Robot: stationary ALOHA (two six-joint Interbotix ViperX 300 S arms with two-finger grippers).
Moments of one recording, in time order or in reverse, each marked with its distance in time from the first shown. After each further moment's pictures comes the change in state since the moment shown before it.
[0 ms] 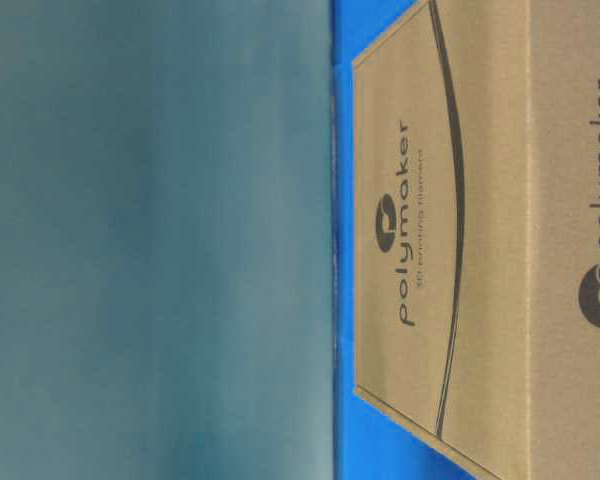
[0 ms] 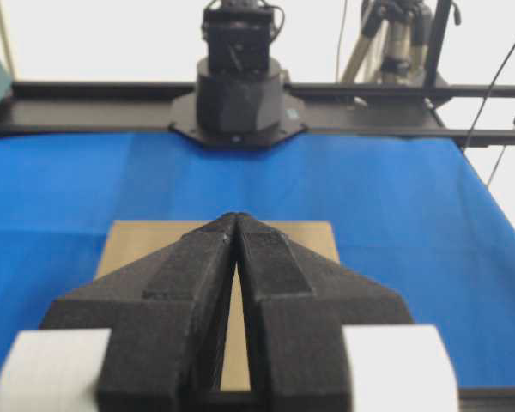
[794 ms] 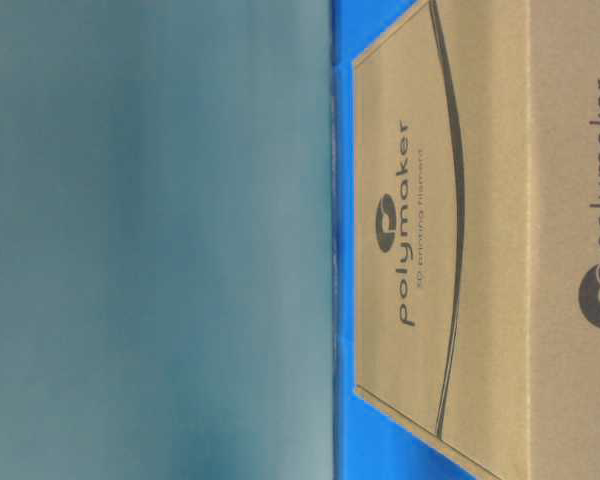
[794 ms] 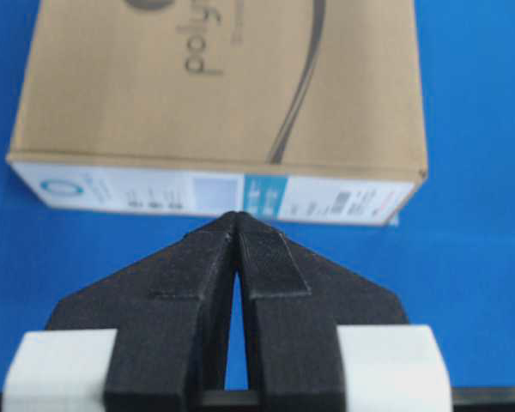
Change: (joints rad) left arm 0.026 0.295 -0.140 0.017 0.483 -0.064; right arm -0.069 0.172 -0.092 0.011 0.847 -0.006
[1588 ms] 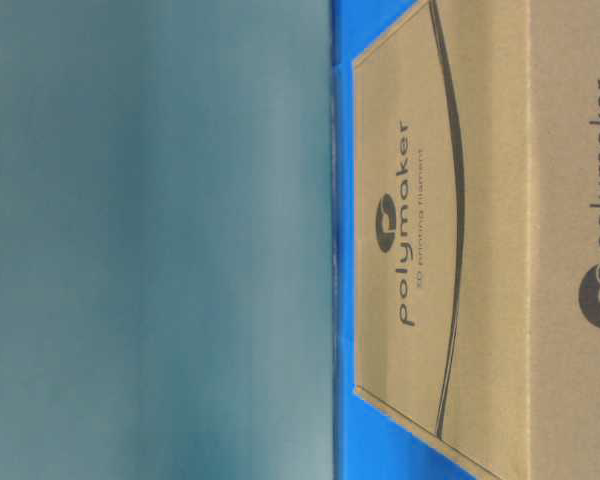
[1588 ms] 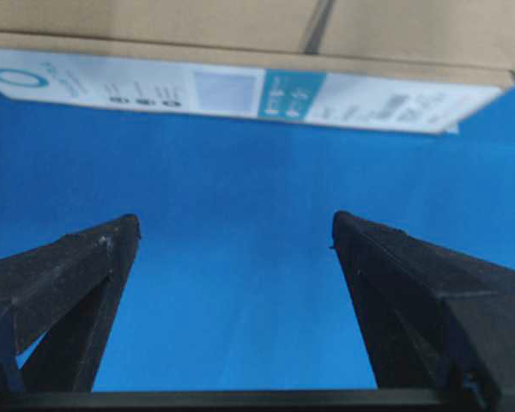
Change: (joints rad) left arm 0.012 0.256 -0.018 0.000 -0.006 -0.017; right arm -0.018 0.327 -0.029 -0.032 -0.072 -0.041
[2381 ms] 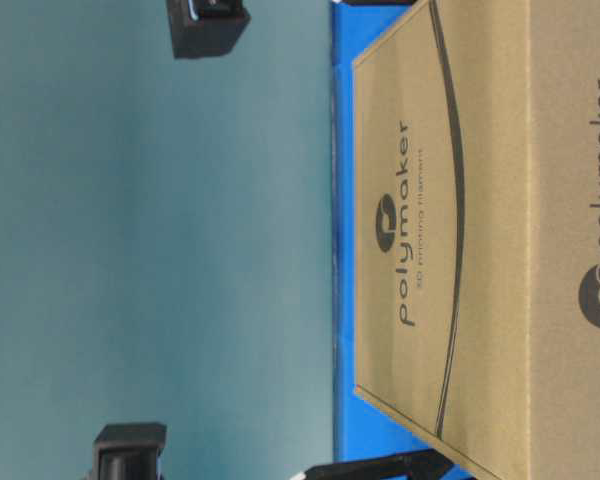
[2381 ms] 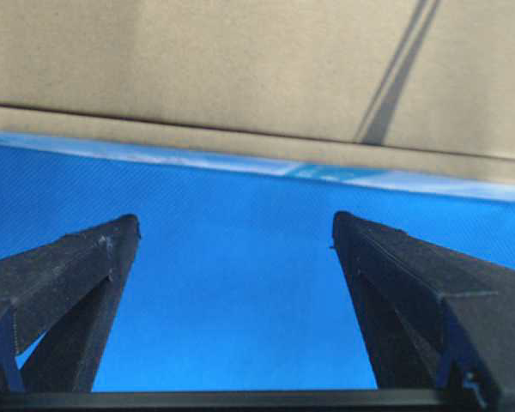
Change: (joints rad) left arm 0.018 0.299 -0.137 0.000 -0.058 -0.003; right arm 0.005 0.419 -0.153 -0.002 -0.265 -0.009
